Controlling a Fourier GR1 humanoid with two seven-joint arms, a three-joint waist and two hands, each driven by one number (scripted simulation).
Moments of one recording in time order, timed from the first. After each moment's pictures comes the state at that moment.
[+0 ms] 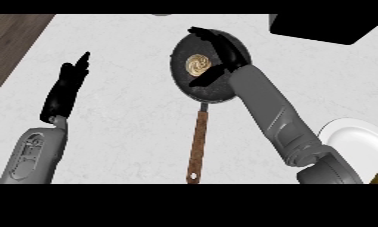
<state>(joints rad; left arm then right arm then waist) -0.31 0.26 0.08 -1.25 -0.19 0.01 0.24 -1.12 0.00 -0.01 -0.18 0.33 -0.12 -0.45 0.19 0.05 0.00</state>
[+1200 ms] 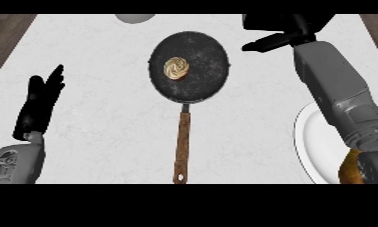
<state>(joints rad) -0.20 0.31 0.17 -1.27 -0.15 0.02 0.22 -1.15 -0.30 -0.19 -0.14 0.11 0.06 -0.50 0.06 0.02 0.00</state>
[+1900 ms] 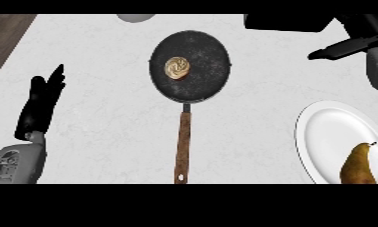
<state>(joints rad) -0.20 0.30 0.17 -1.27 -0.16 0.03 0.21 -1.07 -0.57 -0.18 -0.12 0.14 0.37 -0.61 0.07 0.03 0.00</state>
